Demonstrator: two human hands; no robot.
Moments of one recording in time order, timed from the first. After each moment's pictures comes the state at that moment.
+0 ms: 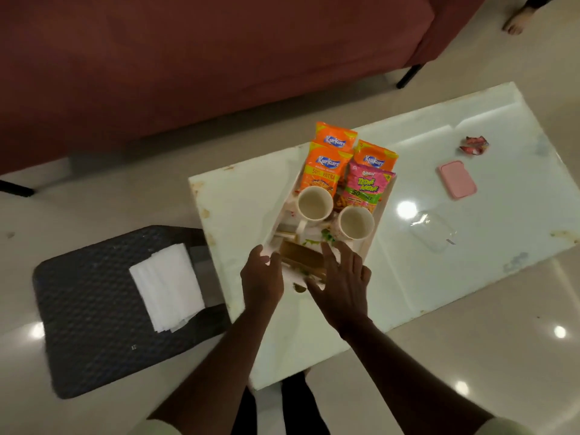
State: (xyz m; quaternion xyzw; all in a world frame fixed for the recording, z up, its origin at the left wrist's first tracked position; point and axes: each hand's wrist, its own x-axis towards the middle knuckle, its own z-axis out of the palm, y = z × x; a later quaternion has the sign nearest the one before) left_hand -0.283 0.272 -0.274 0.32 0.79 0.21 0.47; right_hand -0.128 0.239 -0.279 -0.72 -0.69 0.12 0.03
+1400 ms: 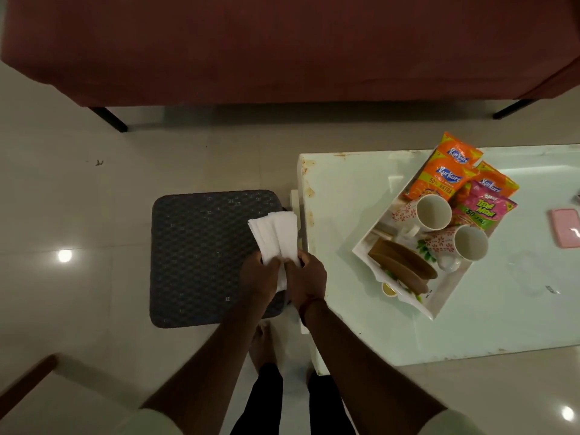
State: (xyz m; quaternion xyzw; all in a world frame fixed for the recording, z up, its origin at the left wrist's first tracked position) left_hand -0.482 0.205 -0.313 0.20 0.83 0.29 0.44; right_hand -0.400 0.223 -0.294 -0.74 -0.44 0.50 0.13
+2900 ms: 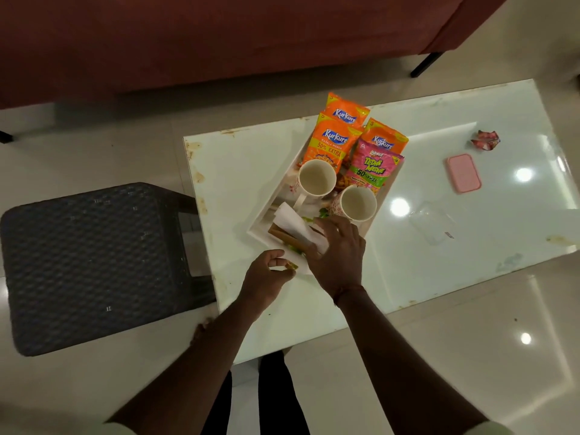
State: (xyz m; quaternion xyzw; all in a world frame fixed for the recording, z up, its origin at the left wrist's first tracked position) left_hand -0.277 0.220 -0.315 0.30 0.70 0.21 0.61; right_hand -0.128 0.261 -0.286 -0.72 -0.66 0.19 0.14
